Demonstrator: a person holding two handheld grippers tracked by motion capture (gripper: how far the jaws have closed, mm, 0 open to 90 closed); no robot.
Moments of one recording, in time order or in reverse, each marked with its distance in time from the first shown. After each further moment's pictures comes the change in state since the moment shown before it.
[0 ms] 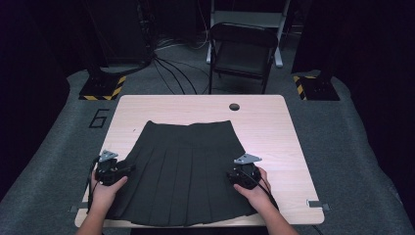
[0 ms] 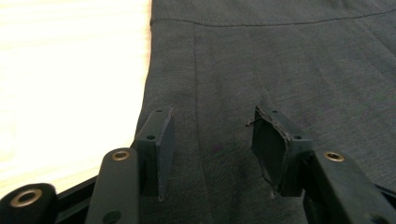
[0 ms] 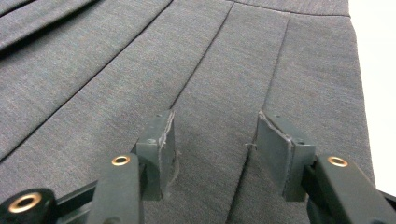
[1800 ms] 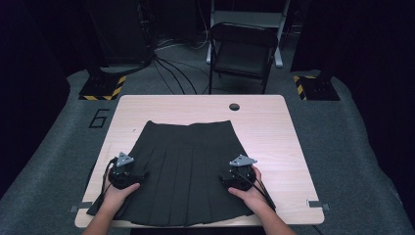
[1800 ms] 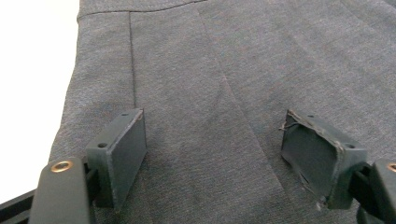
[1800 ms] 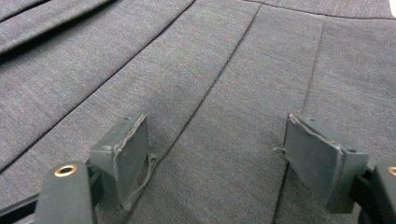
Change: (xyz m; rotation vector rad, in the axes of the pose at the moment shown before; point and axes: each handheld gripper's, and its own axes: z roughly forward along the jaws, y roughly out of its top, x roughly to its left) left arm -0.026 -0.007 0.027 0.029 -0.039 0.179; right arm 0.008 -0.005 0.017 -0.039 0.042 -0.017
